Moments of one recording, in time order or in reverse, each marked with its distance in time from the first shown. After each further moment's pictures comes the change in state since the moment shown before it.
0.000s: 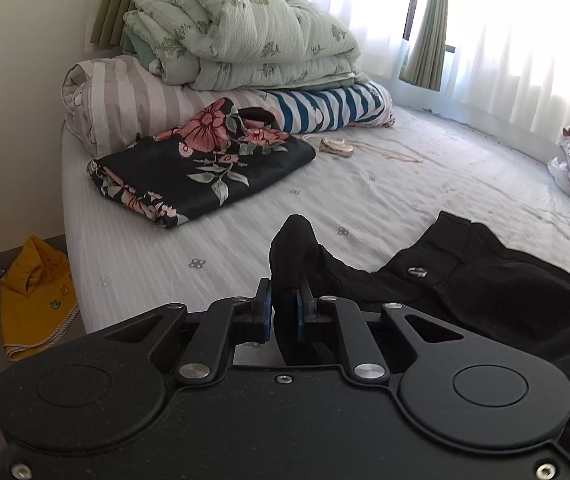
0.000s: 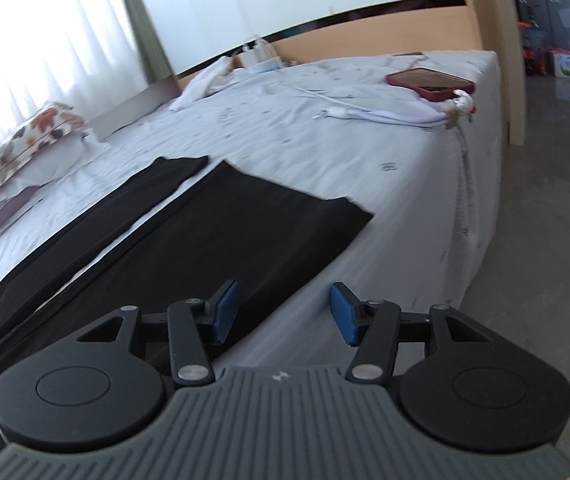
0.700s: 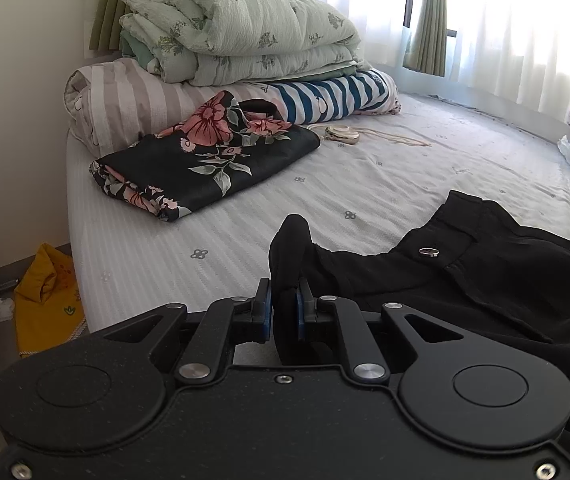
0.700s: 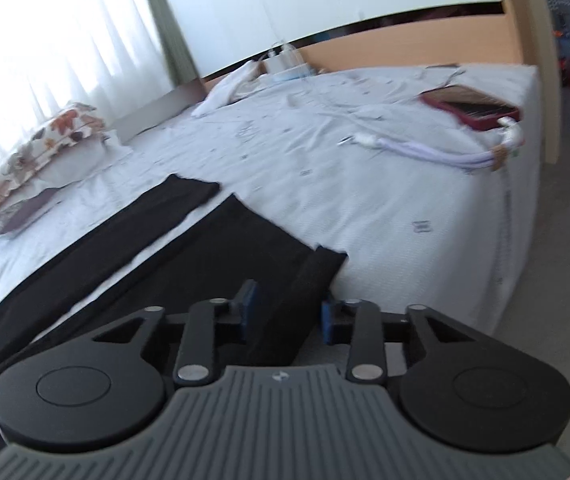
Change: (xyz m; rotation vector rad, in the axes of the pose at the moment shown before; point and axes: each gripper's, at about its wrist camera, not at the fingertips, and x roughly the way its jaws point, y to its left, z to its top) left arm 0.007 -0.007 -0.008 0.054 0.005 0.036; right arm 0.048 -0.007 0.039 -0.056 0.019 0.128
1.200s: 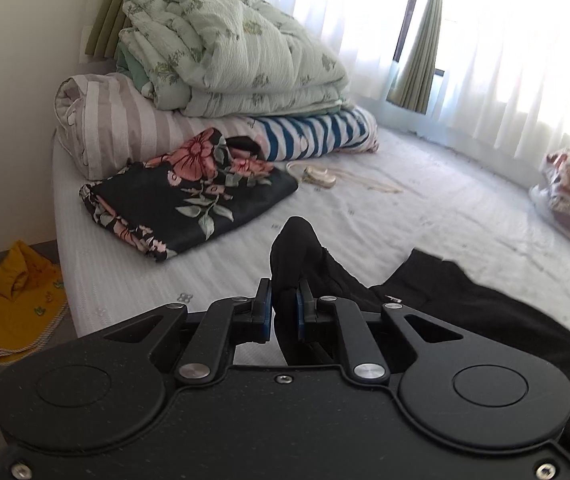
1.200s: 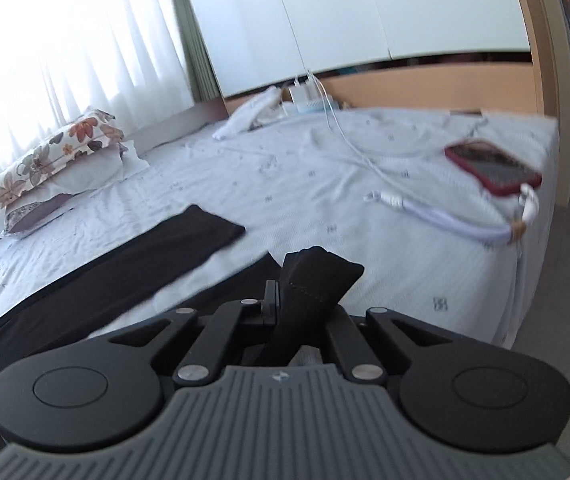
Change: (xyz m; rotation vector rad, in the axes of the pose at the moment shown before) left arm -0.038 0.018 0.042 -0.103 -0.055 -0.120; right arm -0.022 0.024 0.034 -0.101 -0.091 0.001
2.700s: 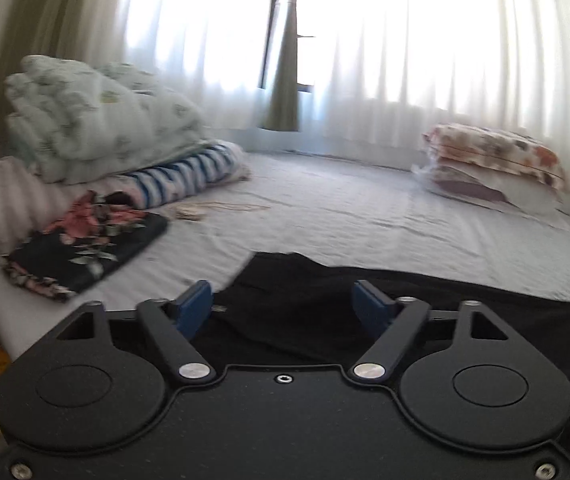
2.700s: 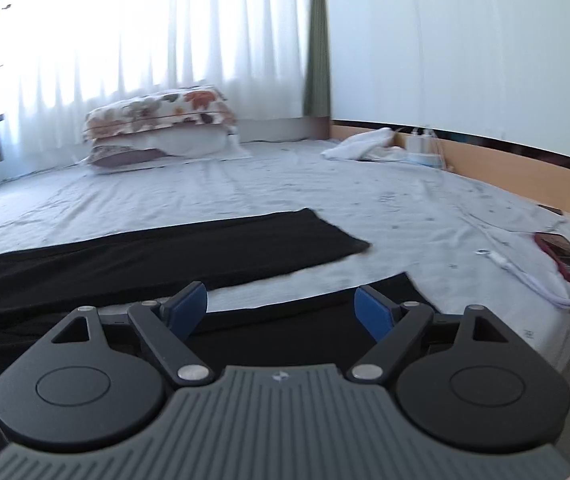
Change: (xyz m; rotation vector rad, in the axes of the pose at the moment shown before) left arm -0.085 -0.077 -0.044 0.306 -0.092 -0.333; right arm -0.060 0.132 -0.050 -0.358 -0.058 0.187
